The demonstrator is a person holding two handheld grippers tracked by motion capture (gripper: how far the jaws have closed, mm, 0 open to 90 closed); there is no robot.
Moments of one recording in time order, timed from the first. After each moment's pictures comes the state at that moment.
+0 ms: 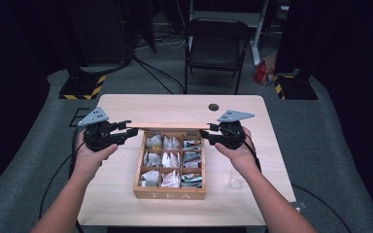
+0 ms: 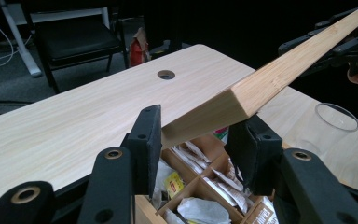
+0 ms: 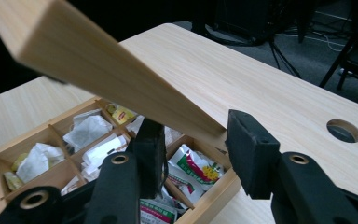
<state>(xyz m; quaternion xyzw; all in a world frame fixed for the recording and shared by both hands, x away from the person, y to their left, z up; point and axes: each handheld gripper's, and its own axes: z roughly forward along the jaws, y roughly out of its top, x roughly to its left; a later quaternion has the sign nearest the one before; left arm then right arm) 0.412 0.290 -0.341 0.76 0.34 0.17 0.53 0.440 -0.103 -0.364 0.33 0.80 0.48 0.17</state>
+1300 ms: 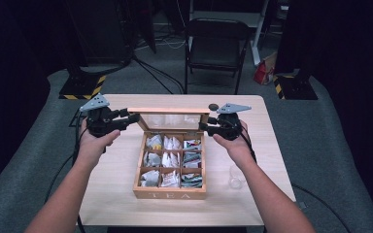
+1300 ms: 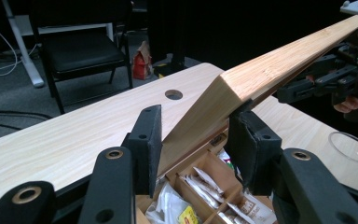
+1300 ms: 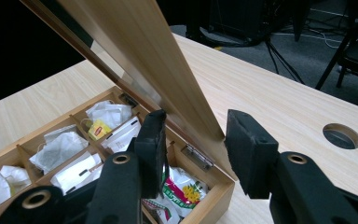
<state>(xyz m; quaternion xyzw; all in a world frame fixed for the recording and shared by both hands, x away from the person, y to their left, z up) 0.445 0.290 -0.330 0.74 0.35 0.17 0.55 0.476 -0.102 -0.376 0.35 0.78 0.49 0.16</state>
